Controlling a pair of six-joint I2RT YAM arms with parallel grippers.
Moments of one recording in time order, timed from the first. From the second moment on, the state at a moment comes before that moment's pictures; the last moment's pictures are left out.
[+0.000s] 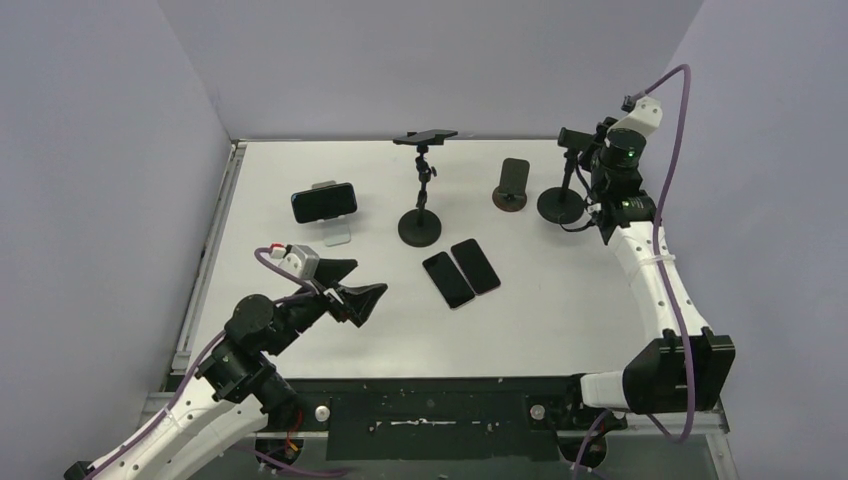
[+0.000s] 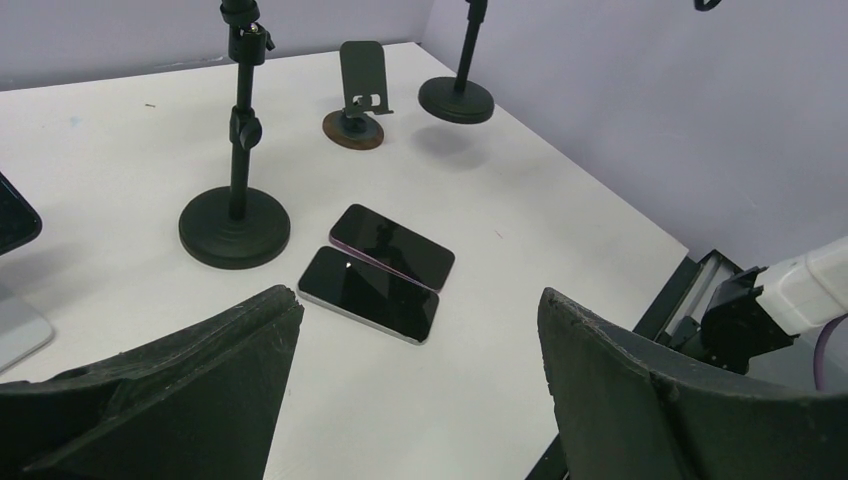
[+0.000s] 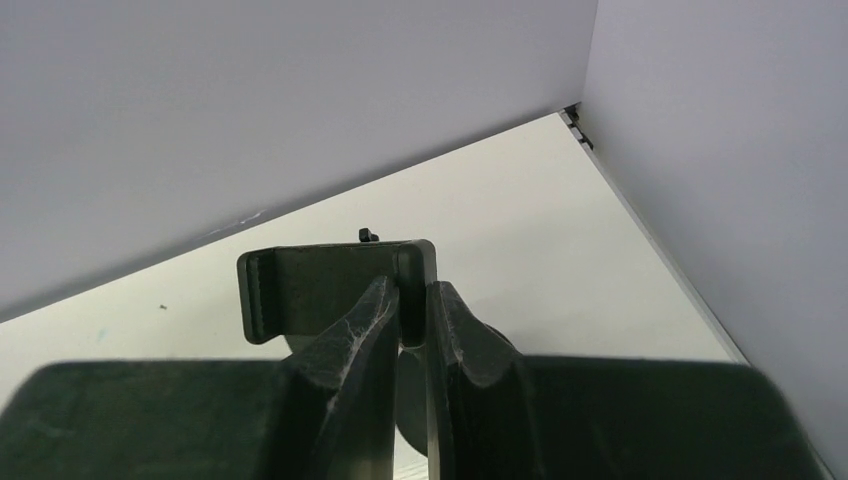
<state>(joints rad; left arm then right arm) -0.77 0.43 0.49 0.00 0.00 -0.34 0.06 1.32 1.27 -0.12 0.30 0.26</state>
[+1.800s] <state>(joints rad) -0.47 0.84 0.65 -0.12 -0.21 -0.58 0.41 0.95 0.81 0.29 0.07 0.47</state>
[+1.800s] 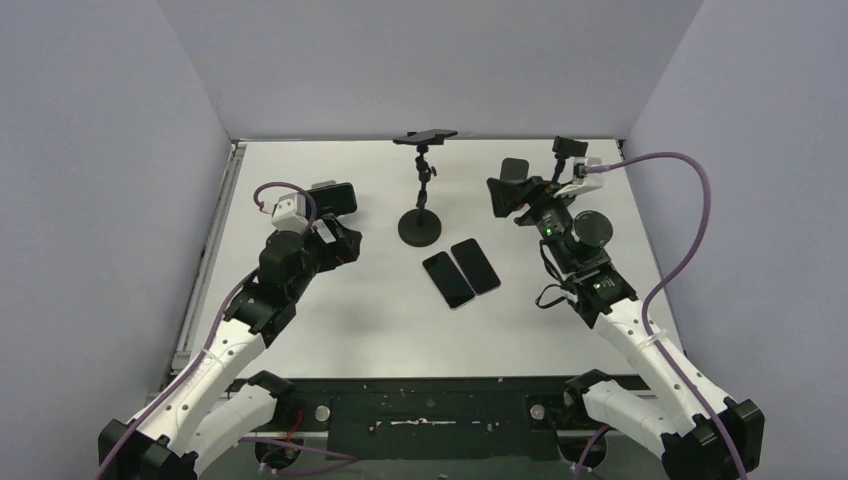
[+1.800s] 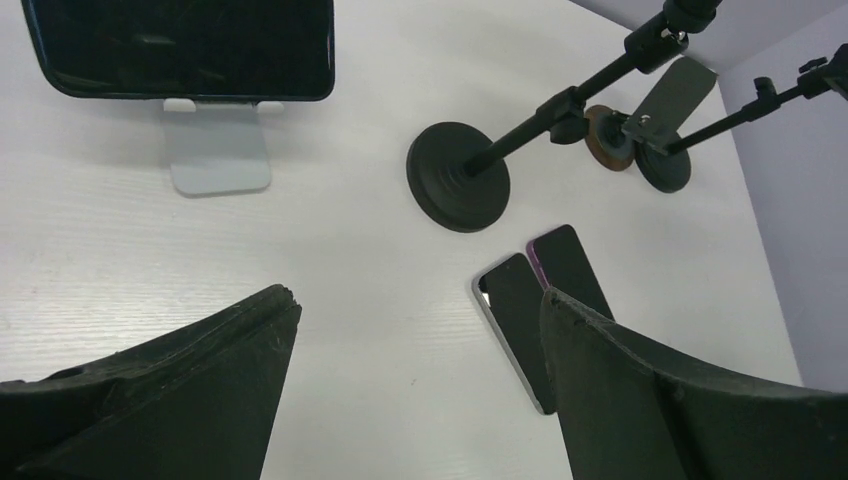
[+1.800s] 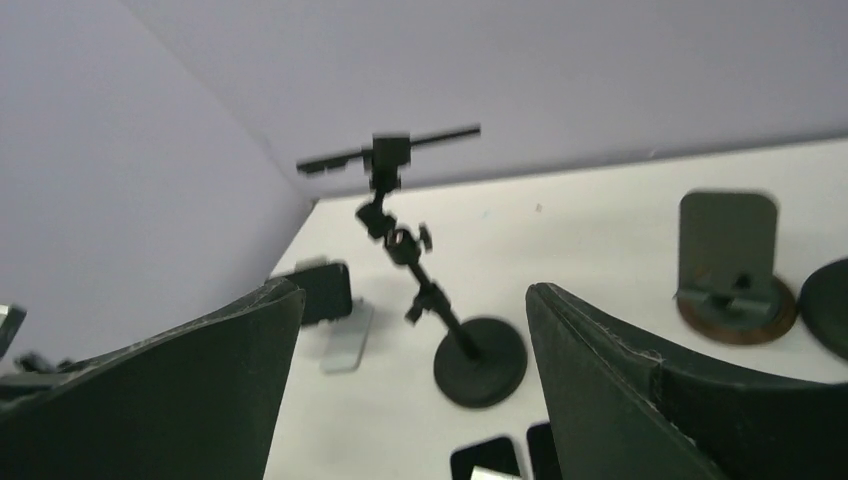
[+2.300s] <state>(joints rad) -0.20 1.04 0.66 0.08 0.05 -0.86 0.49 0.72 0.53 0.16 -0.16 0.59</state>
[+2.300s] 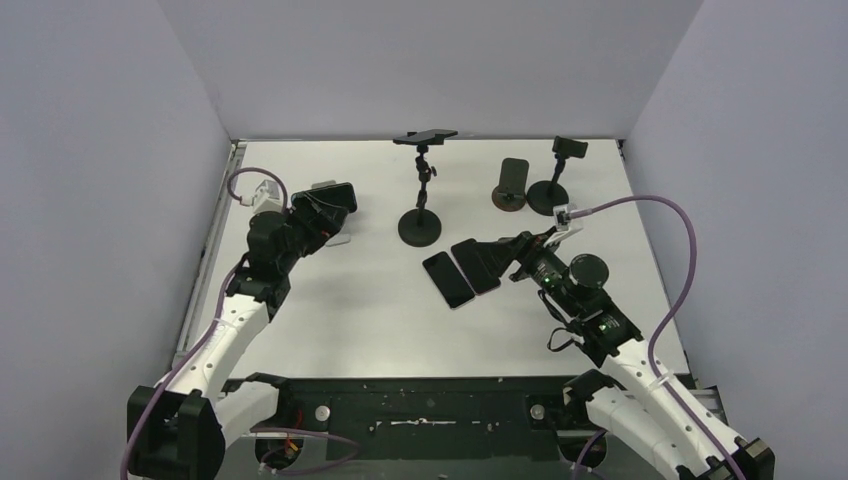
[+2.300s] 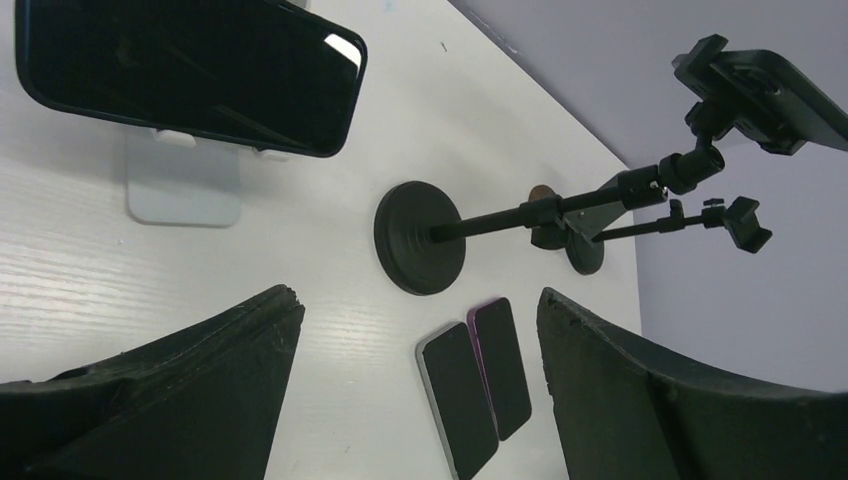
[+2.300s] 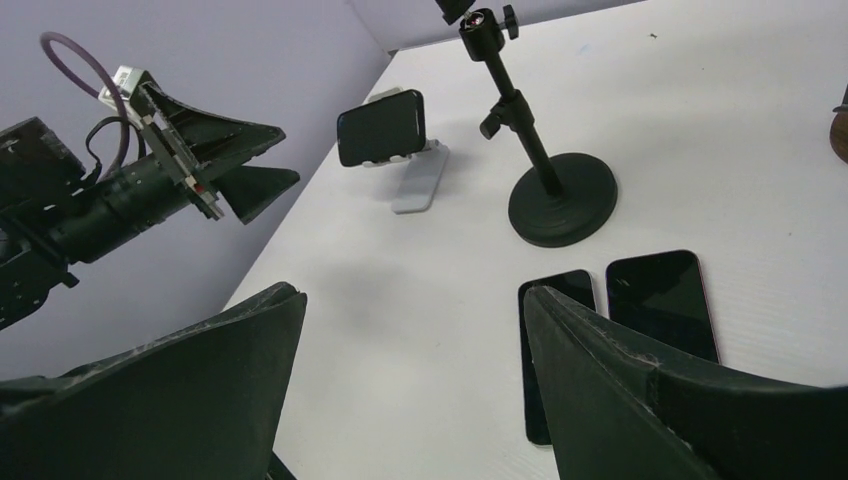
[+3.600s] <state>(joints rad) 0.35 1.99 0.54 1.45 0.59 -1.33 0.51 0.58 0.48 0.09 -0.25 0.50</state>
